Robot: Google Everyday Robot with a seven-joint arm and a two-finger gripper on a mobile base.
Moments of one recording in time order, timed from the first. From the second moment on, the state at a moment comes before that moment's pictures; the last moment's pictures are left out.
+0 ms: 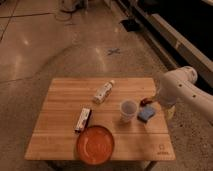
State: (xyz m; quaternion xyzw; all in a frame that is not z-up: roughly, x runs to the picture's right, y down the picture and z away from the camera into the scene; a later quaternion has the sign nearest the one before) arm 0.283 0.098 0.754 -0.26 -0.08 -0.28 0.92
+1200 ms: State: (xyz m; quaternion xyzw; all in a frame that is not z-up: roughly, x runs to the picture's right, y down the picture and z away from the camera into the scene) arm 0.216 0.107 0.721 -0.24 -0.18 -0.33 0.89
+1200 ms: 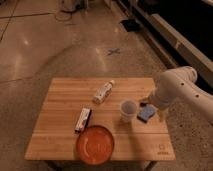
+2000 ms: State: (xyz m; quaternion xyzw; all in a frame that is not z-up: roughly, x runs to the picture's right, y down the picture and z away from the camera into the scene) arm 0.177 0.135 0.755 -0.24 -0.17 -0.38 0.88
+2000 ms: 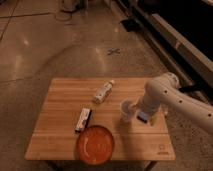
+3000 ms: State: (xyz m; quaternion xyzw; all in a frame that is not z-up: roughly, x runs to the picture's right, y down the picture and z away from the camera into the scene) arm 0.161 0.150 0.769 -0.23 -0.16 -0.38 0.88
